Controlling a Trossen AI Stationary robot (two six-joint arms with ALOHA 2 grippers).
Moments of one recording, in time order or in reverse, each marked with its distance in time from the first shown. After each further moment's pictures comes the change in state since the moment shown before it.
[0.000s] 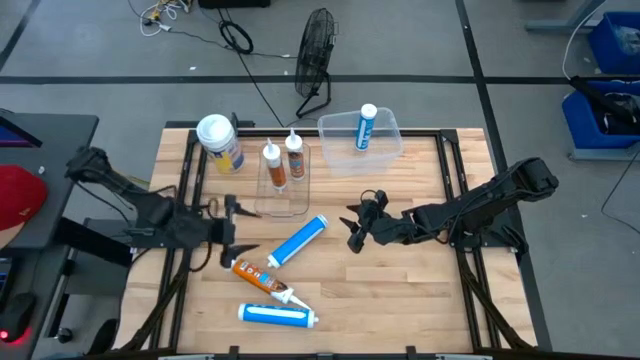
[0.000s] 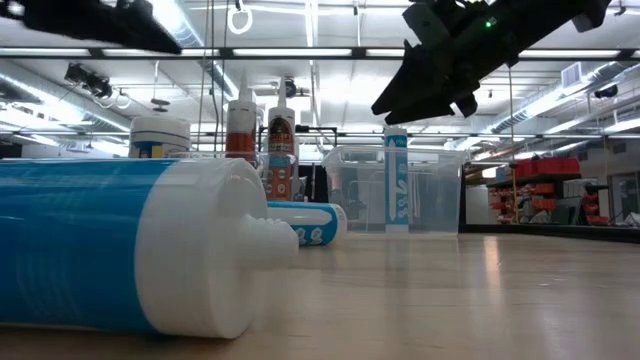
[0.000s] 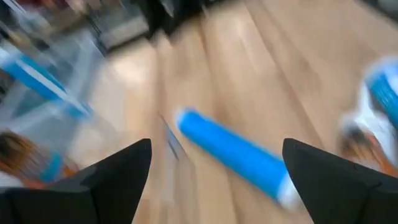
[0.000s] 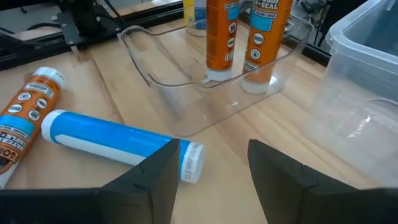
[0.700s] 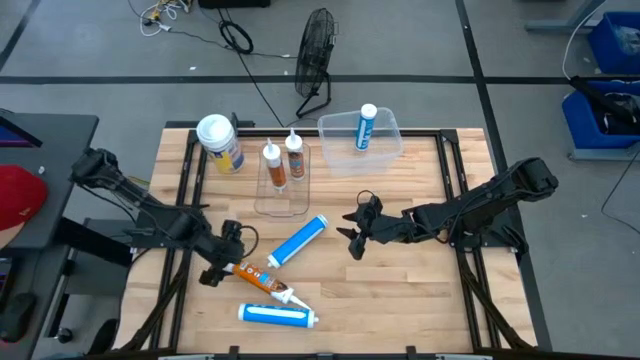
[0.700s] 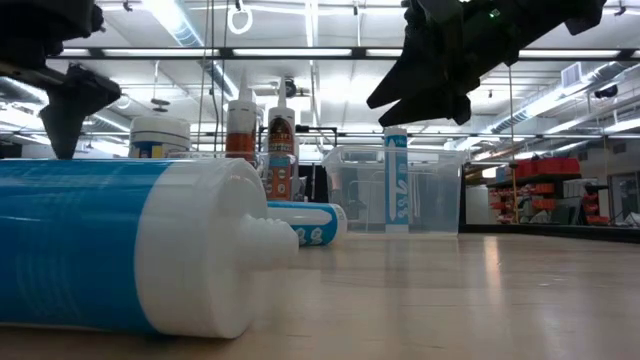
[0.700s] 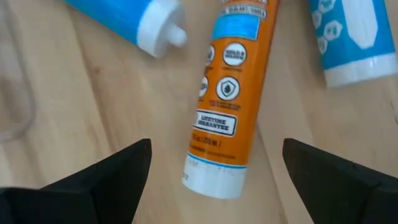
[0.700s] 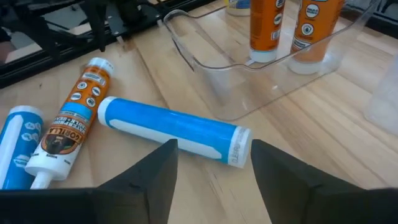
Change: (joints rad) left arm 0.005 0.269 0.076 -0.386 0.516 -0.303; right arm -0.007 0.000 0.000 0.025 -0.182 0.062
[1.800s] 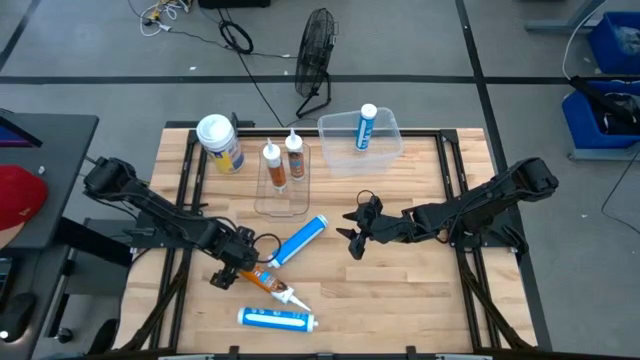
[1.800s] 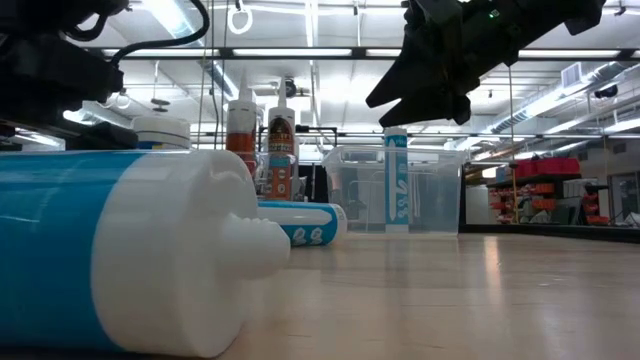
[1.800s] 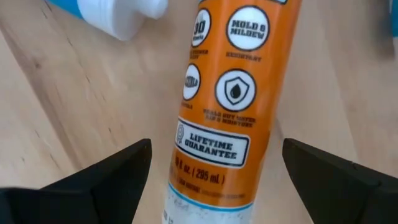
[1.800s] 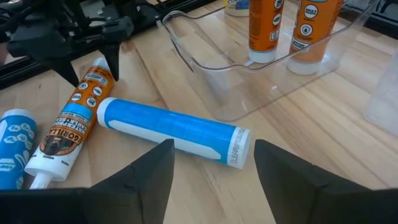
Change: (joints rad) left arm 0.090 0.270 0.000 0.110 0.111 0.140; right arm -0.001 0.000 0.000 0.001 0.001 0.000
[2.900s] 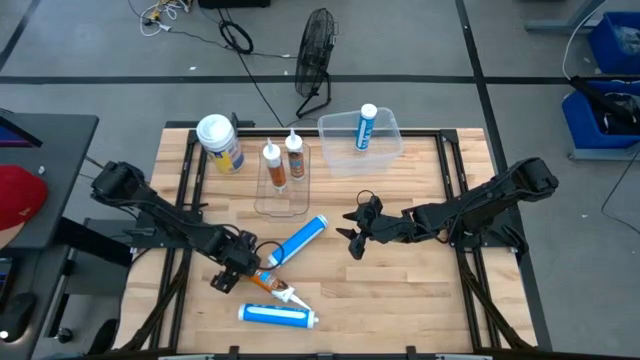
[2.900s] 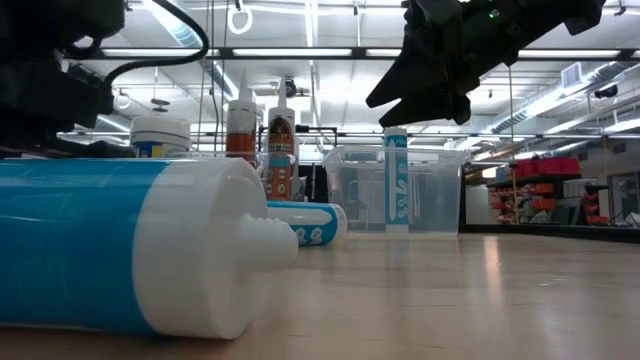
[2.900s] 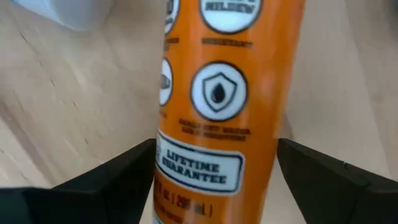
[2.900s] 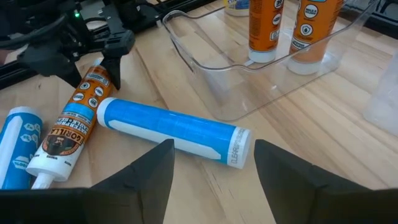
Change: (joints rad) left arm -0.026 0.105 -0.001 0.039 -0.001 0.041; right arm 0.000 0.000 0.000 0.000 0.000 0.000
